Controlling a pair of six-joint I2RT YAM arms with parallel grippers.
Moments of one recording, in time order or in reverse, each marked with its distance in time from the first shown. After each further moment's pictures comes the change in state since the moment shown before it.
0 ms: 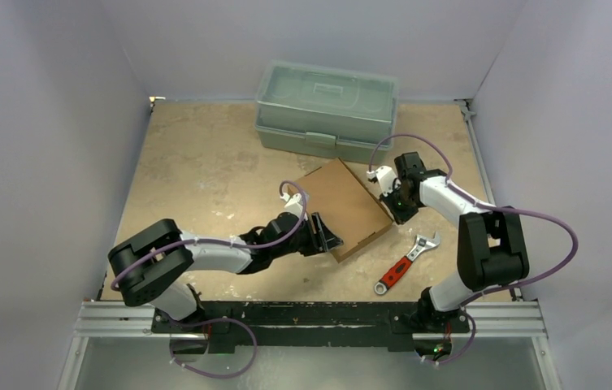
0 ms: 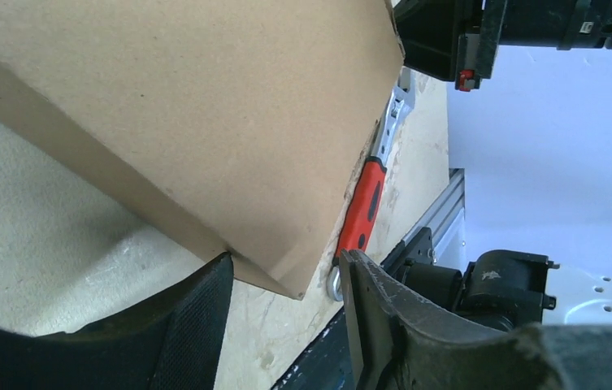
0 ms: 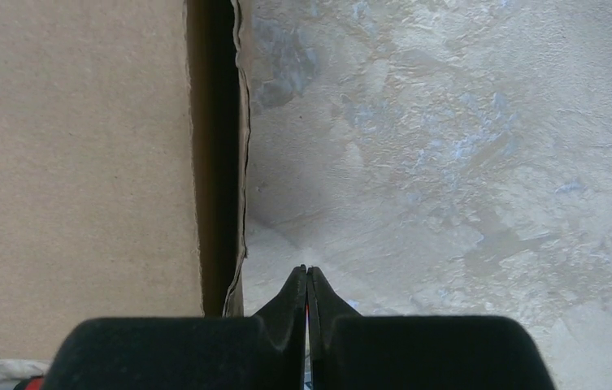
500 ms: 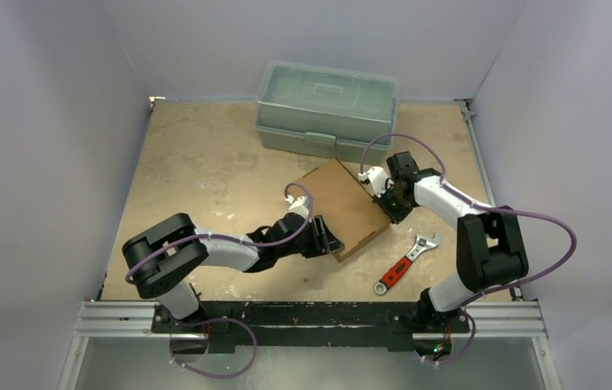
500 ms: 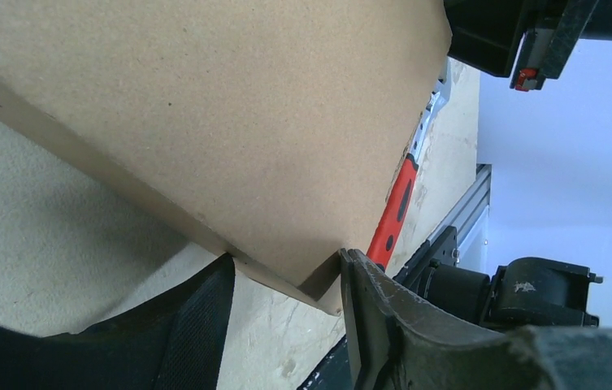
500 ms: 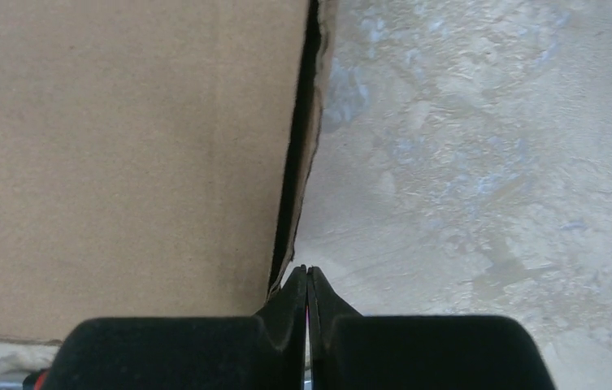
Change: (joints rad) left arm 0.002 0.089 0.028 0.001 0.013 0.000; right arm 0.066 -0.001 0.018 -0.023 -0.043 -0.043
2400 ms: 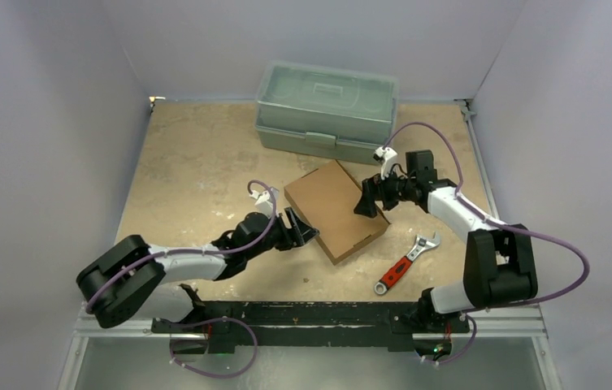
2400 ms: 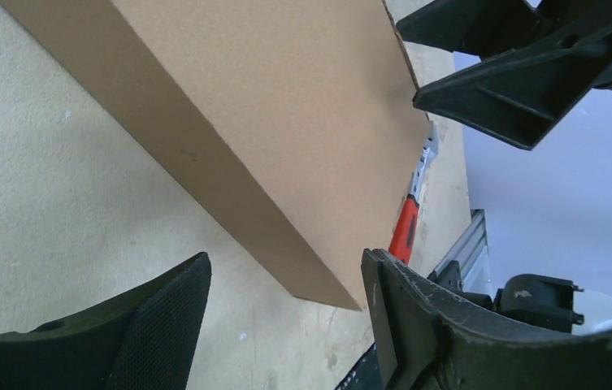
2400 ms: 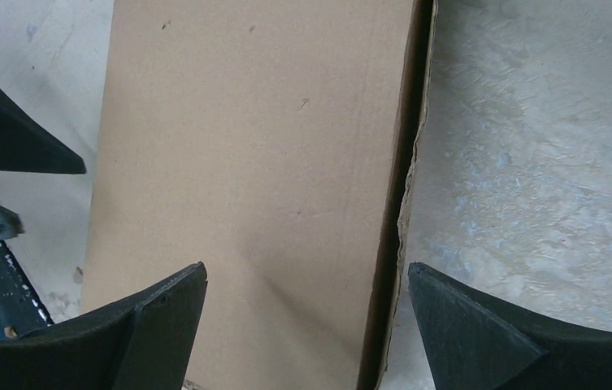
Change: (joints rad) left arm 0.154 -0.319 -0.244 0.063 -0.017 0.104; right arm -0.108 -0.125 -0.113 0.393 -0.531 0.346
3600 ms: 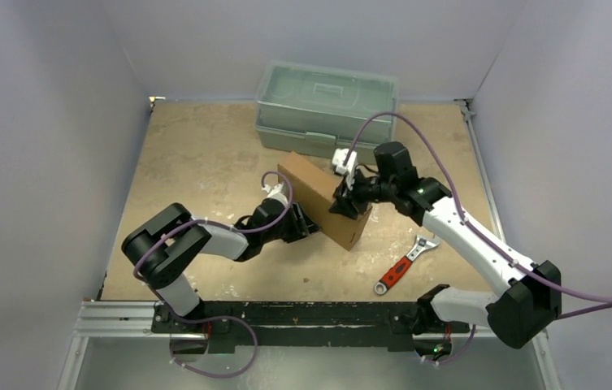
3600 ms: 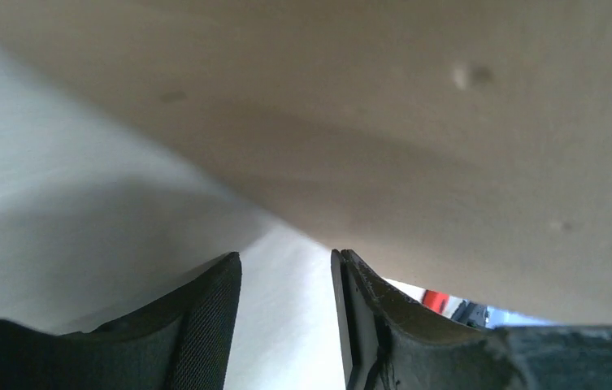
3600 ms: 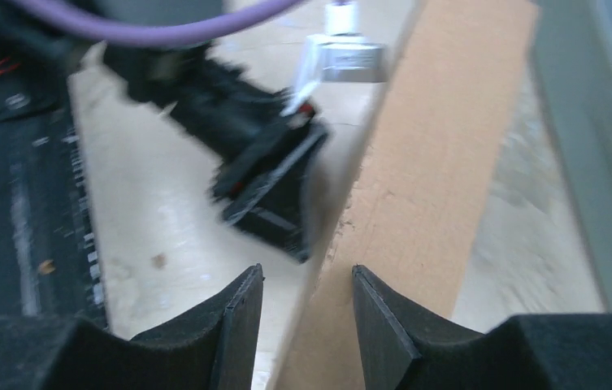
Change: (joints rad) left arm 0.062 0.375 0.218 0.006 0.110 -0.027; right arm 0.357 -0.208 0.197 -0.146 0.077 -0.188
